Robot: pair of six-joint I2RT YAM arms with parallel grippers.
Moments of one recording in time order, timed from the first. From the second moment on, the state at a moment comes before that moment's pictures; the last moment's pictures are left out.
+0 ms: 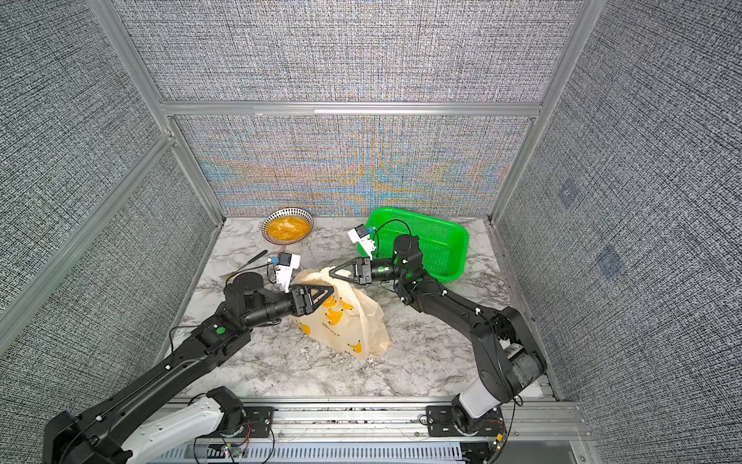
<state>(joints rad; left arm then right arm) -0.65 0.94 0.69 -0.01 0.41 -0.77 0.54 1.57 0.99 0.64 -1.10 1.02</state>
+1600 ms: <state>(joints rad) -0.65 0.95 0.40 0.62 0.38 -0.90 0.55 1.65 0.93 0.89 -1.05 1.25</state>
